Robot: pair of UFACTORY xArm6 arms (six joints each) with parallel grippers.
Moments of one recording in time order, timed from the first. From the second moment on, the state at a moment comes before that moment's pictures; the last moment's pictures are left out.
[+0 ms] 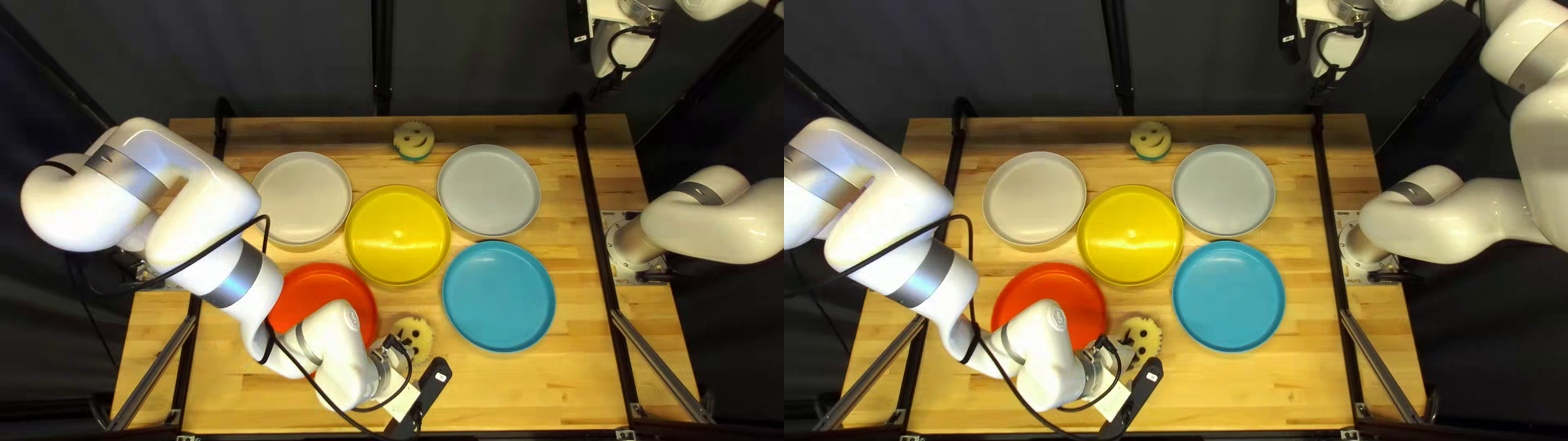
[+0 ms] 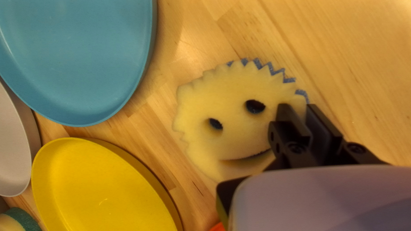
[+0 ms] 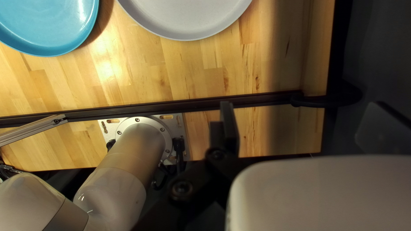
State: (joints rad) left arm -0.54 0.47 -1.16 0.69 0.56 -0.40; right arm -1.00 -0.64 -0.77 0.10 1.43 -0.90
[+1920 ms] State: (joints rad) left arm -0.64 0.12 -0.89 0.51 0.71 -0.41; right arm -1.00 -0.64 -0.77 0.10 1.43 -0.90
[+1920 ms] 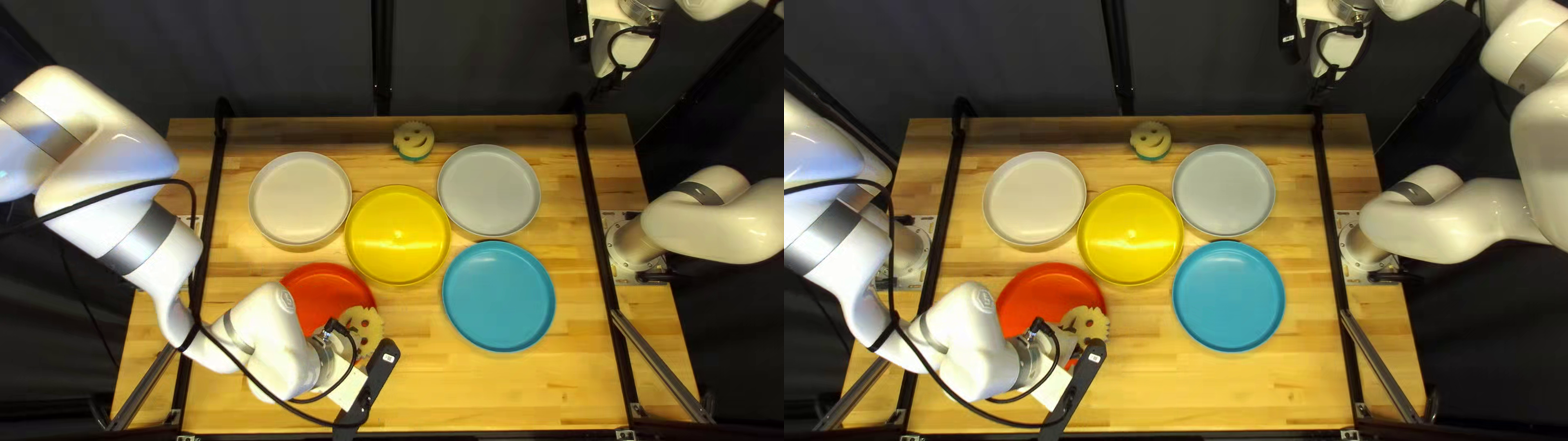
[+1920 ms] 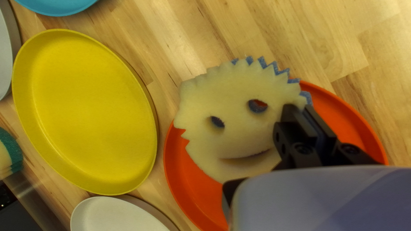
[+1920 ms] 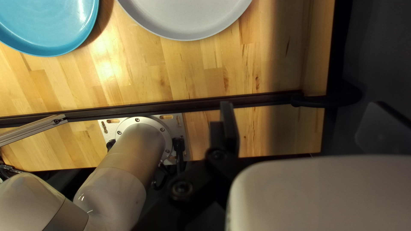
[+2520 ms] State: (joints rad) left arm -0.68 0.12 -0.84 0.50 0.68 -0.45; right arm -1.00 -0.64 -0.77 0.10 1.43 -0.90
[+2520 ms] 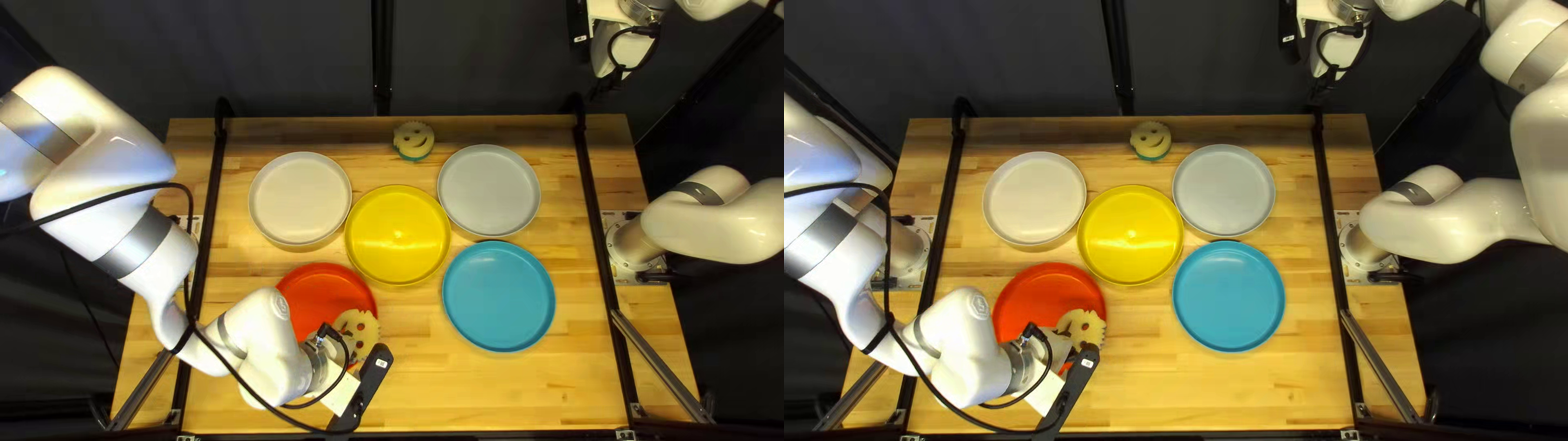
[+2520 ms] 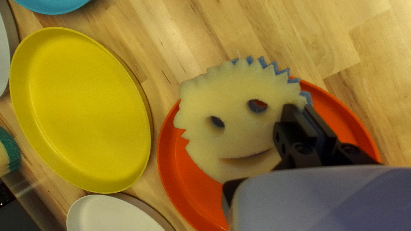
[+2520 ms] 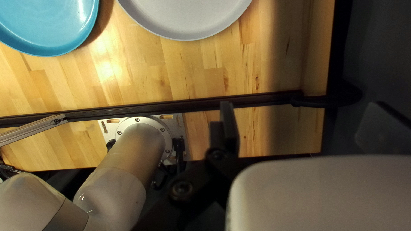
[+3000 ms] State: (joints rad) left arm -0.64 0.10 -0.76 0.44 0.63 -0.37; right arm -1.00 -0.64 -0.77 0.10 1.43 -0.90
